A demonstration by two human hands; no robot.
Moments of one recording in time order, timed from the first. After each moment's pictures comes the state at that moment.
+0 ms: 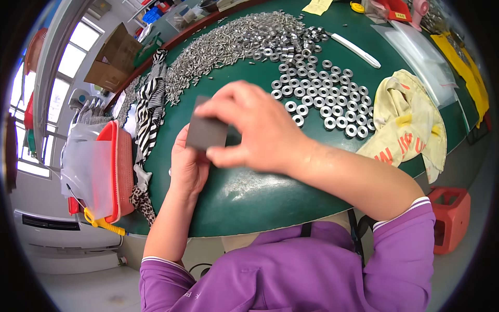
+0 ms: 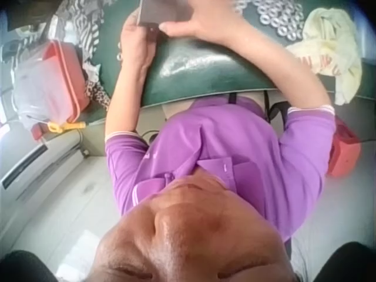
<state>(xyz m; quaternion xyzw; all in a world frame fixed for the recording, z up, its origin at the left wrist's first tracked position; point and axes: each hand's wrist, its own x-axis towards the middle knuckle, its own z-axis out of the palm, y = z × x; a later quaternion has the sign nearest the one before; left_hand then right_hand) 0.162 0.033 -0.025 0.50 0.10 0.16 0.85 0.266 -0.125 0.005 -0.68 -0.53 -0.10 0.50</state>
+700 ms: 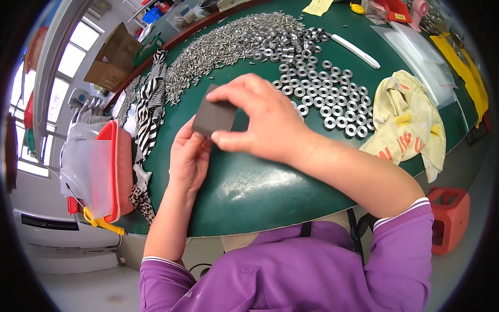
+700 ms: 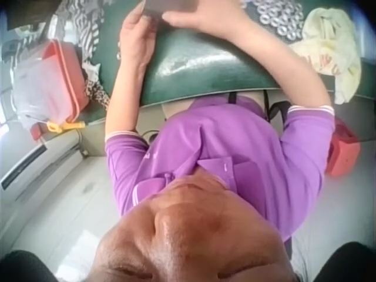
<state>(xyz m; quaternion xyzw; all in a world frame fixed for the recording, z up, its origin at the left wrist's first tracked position) 0.165 0.038 -0.022 0.51 0.08 0.14 0.85 0.276 -0.128 0.001 -0.71 -0.48 -0.06 0.51</state>
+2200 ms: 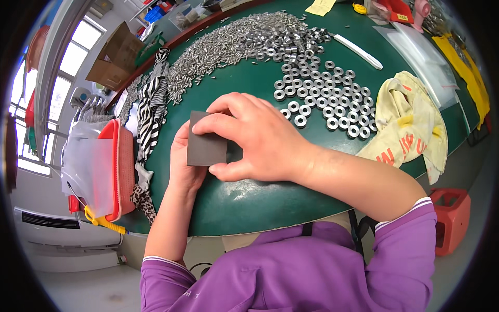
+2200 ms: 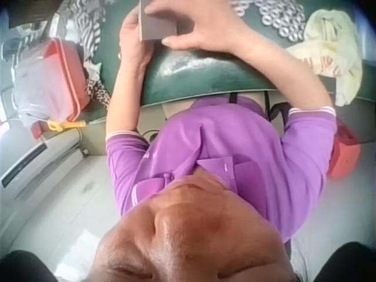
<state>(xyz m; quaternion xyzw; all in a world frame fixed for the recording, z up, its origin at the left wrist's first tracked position) 0.161 0.042 -0.022 0.51 0.09 0.13 0.84 0.259 -0.128 0.007 -0.65 -0.57 -0.09 0.49</state>
